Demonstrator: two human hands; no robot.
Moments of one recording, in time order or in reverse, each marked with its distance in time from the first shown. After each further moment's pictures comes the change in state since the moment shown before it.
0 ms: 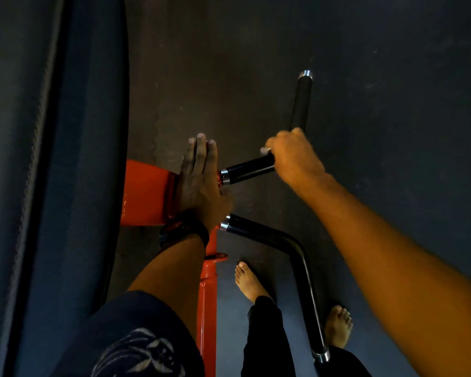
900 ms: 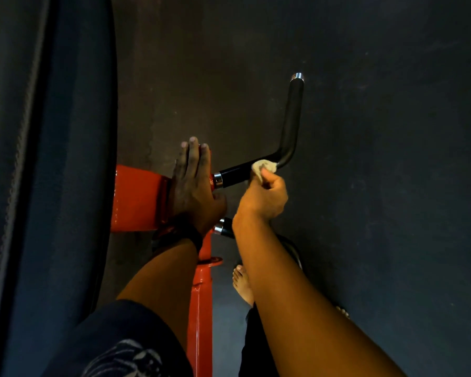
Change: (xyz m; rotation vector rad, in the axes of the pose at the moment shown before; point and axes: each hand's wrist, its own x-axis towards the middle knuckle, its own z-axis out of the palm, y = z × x) left_hand 0.001 -0.003 0.004 -0.049 0.051 0.046; right_hand -0.033 -0.107 0.038 1.542 0.806 1.241
